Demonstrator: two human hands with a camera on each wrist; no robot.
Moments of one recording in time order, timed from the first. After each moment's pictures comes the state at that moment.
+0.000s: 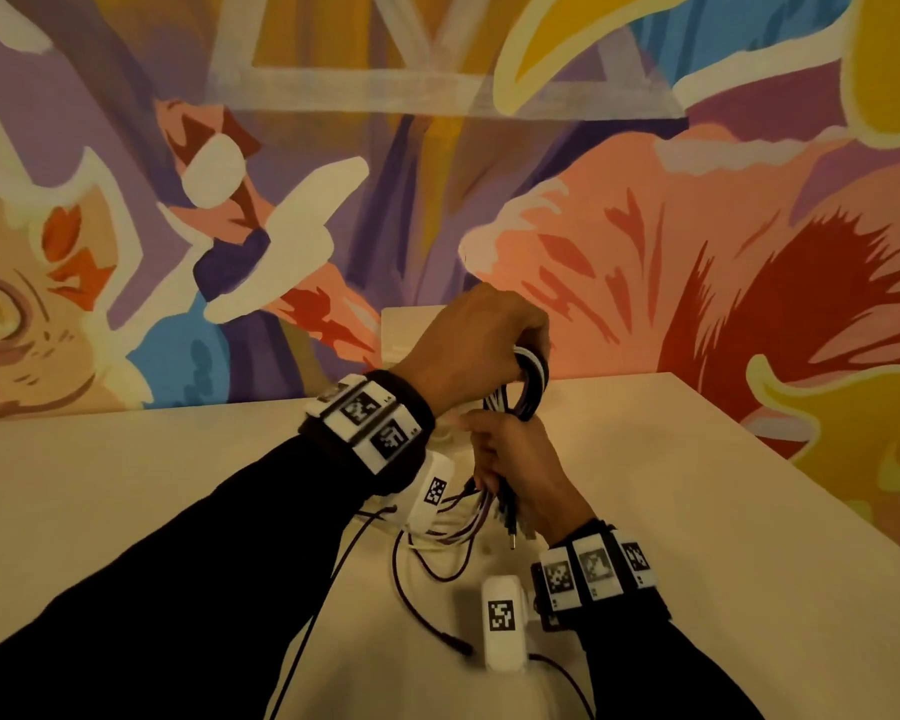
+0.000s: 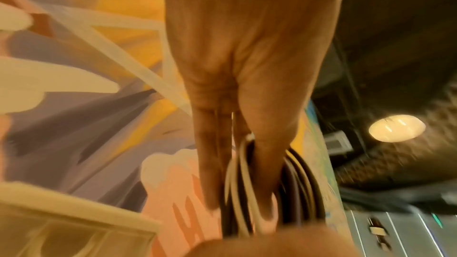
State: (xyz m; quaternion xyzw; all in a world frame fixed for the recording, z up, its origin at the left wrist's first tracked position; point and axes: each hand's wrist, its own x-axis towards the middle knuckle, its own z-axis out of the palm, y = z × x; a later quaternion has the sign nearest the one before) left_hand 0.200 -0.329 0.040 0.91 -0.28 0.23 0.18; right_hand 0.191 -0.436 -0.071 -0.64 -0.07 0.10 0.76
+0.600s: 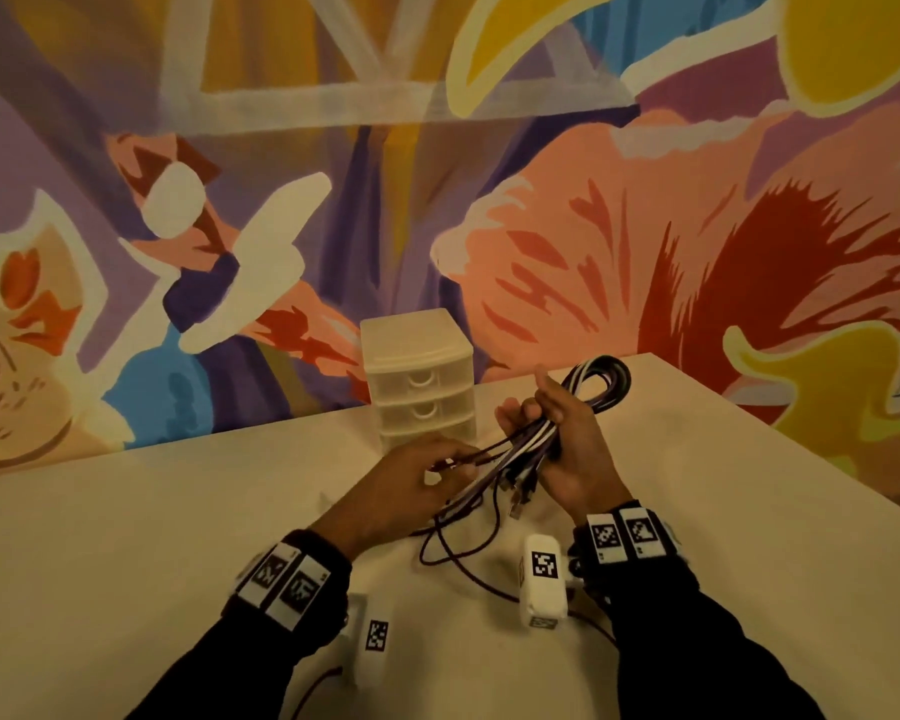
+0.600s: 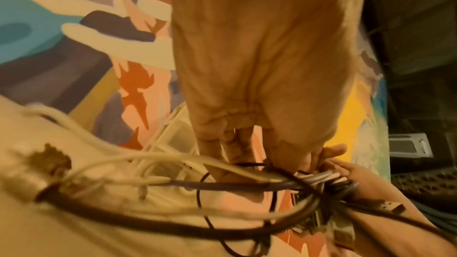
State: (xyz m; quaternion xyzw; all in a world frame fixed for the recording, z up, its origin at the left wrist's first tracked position) left_hand 0.168 -0.271 -0.096 0.91 -0.21 0.06 0.35; right_hand 0.221 -0.480 -0.083 -0.31 0.00 0.11 0.94
